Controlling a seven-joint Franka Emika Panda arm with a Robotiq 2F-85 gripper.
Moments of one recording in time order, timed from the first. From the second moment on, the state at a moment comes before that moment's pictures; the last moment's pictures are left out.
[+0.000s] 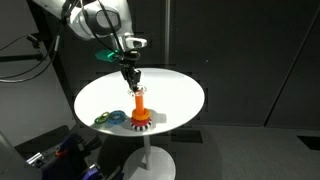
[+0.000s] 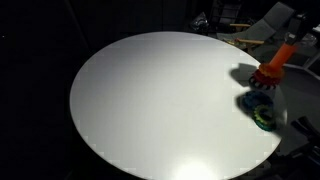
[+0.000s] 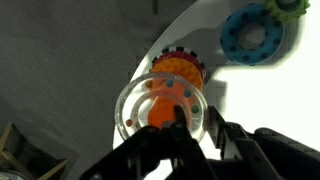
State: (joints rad) arm -0.02 -0.18 0.01 -2.45 -0.17 2.27 0.16
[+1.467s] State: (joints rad) arm -0.02 -0.15 0.00 -2.42 -0.11 2.27 0.16
